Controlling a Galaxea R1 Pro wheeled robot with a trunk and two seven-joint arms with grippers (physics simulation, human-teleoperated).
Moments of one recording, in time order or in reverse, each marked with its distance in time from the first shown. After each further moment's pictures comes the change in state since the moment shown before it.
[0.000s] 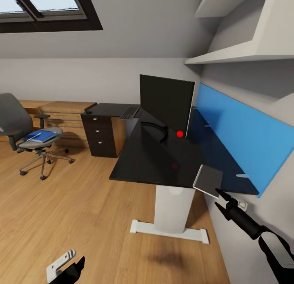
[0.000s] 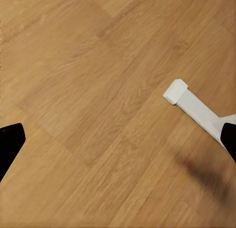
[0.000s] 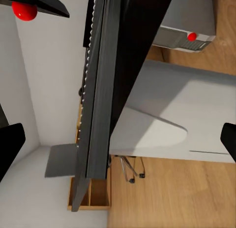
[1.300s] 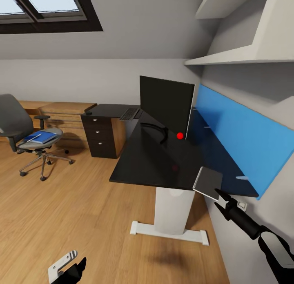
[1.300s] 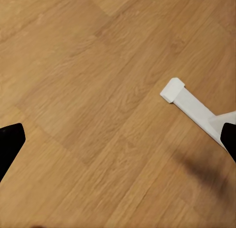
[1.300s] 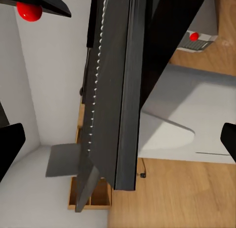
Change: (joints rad) left arm 0.000 -0.001 -0.012 0.005 0.000 -0.001 0.002; right arm 0.000 0.000 0.004 0.000 0.000 0.000 0.000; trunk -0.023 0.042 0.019
